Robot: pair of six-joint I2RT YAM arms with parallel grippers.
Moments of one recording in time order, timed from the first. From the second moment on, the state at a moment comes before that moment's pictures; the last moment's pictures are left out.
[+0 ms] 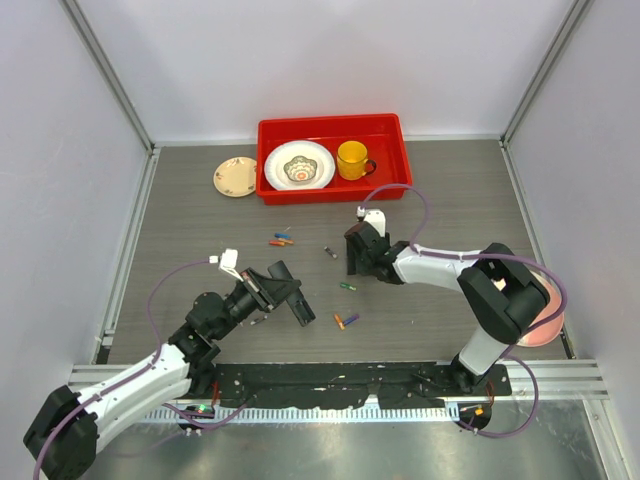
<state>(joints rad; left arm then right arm) -0.72 0.62 0.05 0.59 0.07 -1.07 0.73 1.66 0.85 -0.14 0.36 0.55</state>
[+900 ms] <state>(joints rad) -0.72 0.58 0.05 0.59 0.07 -1.07 0.76 1.61 0.89 -0.34 0.33 0.40</state>
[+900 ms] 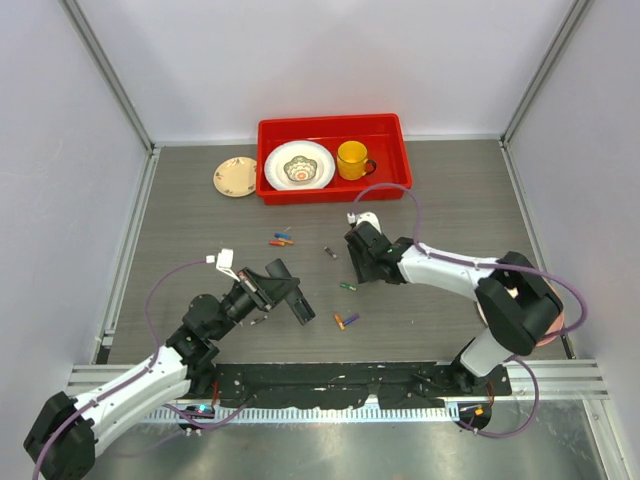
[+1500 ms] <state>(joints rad) -0.72 0.47 0.05 0.59 0.10 -1.08 0.74 1.54 1.01 -0.53 0.13 -0.88</state>
